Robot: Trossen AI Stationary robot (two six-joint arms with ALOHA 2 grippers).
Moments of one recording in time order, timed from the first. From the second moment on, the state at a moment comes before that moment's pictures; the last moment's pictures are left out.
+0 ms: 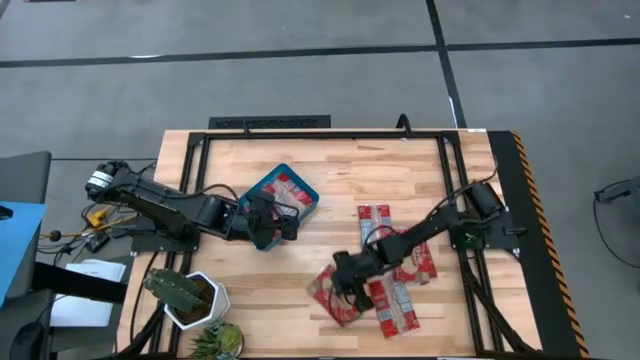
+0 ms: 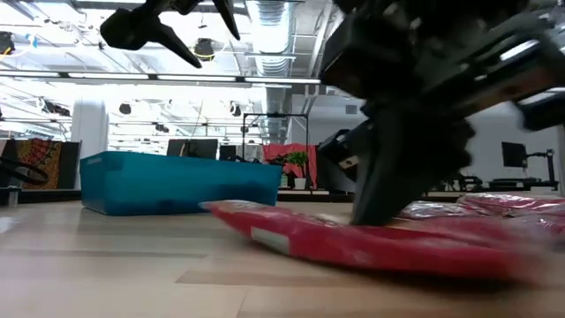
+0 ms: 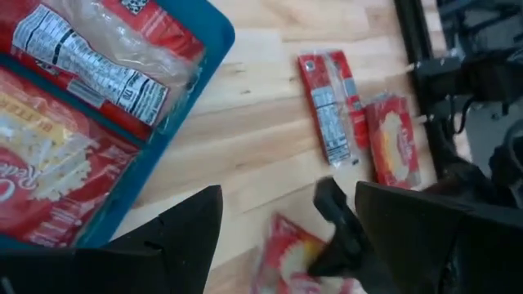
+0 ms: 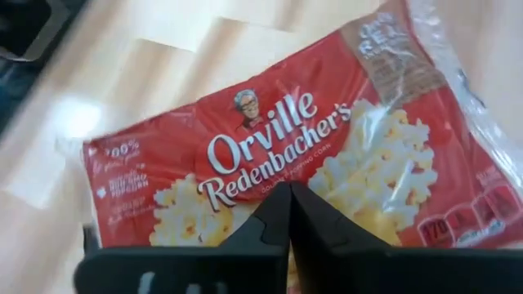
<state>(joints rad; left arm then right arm) -0.31 1.36 1.15 -0.61 -0.52 -1.52 0.34 1.93 1.00 0.00 -0.13 0.05</state>
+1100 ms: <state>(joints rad) -0.42 1.92 1.15 -0.23 -0.48 -1.96 0.29 1.85 0.99 -0.12 -0.10 -0.01</state>
